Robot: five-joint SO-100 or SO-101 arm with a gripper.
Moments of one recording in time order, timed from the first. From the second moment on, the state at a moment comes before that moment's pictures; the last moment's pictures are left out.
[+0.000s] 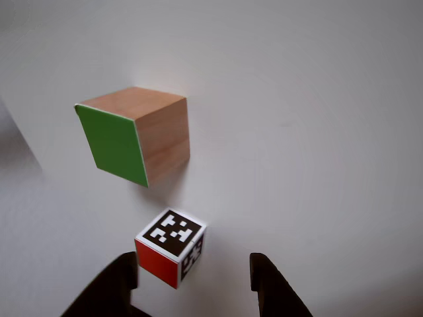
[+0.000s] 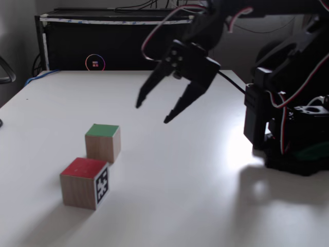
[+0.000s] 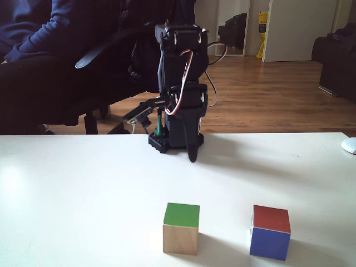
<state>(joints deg) 6.9 134.0 134.6 63.1 10.5</state>
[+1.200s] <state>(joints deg) 8.3 97.2 98.7 71.5 14.3</state>
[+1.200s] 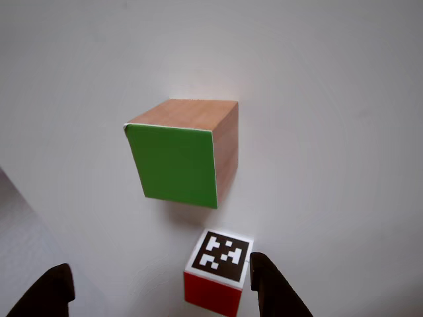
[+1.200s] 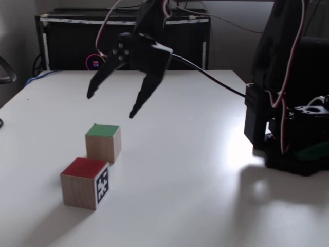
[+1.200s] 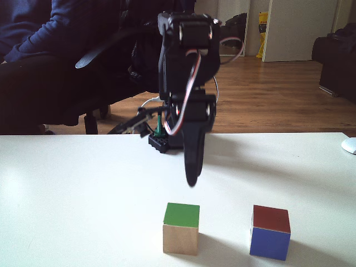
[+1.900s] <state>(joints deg) 11.2 81.1 87.4 72.0 10.7</state>
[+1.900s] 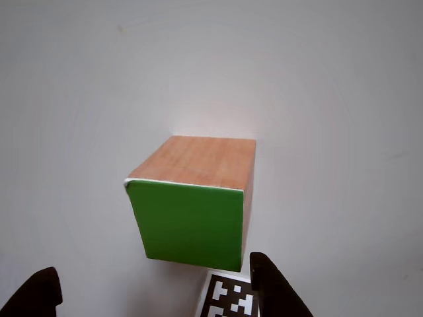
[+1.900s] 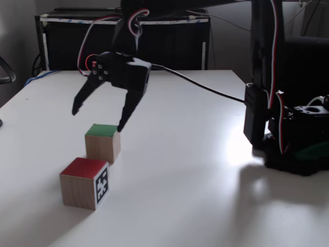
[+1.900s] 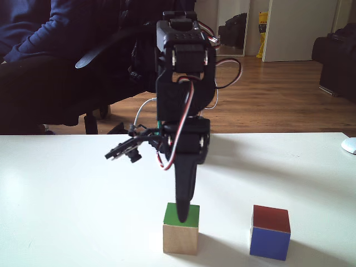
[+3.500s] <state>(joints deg) 11.6 66.2 73.4 73.0 15.1</state>
